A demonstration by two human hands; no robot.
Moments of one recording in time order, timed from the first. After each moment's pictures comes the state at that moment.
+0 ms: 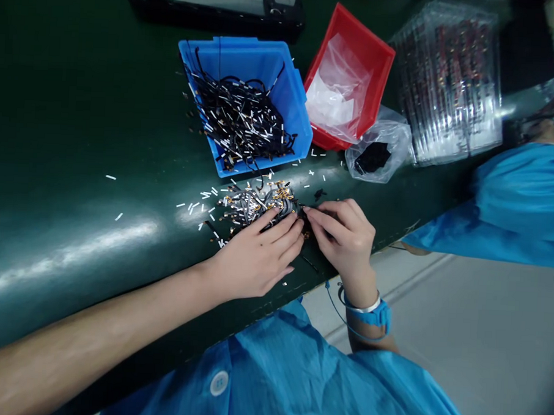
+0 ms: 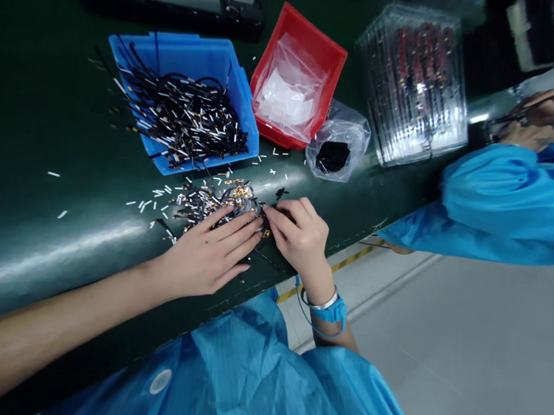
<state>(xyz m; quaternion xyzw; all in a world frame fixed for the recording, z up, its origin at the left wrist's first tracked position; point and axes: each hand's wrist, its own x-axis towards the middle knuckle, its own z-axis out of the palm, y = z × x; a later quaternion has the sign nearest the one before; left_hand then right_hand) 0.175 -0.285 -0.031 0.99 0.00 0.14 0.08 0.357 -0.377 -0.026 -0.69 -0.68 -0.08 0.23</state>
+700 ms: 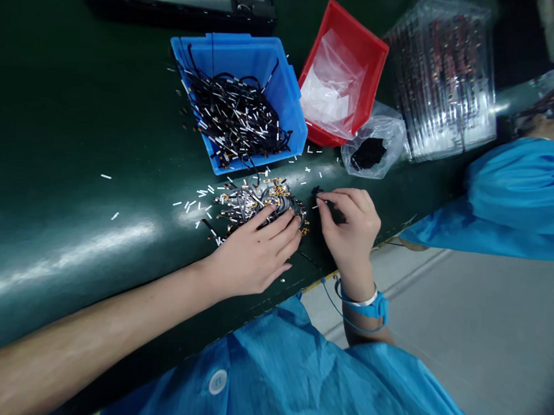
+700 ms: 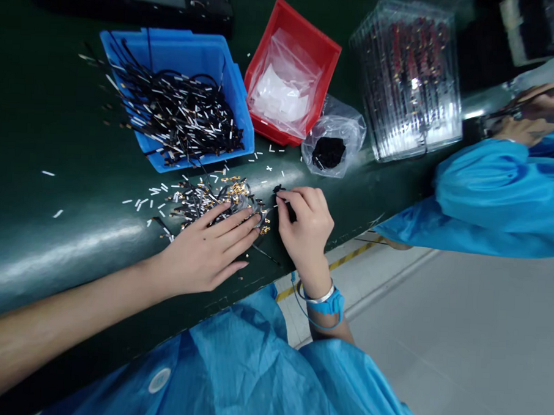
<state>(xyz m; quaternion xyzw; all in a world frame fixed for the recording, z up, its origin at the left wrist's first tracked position) 0.176 -0.286 -0.031 0.99 0.00 0.15 0.09 0.357 -0.371 -0.025 -0.76 -0.57 -0.10 0.27</state>
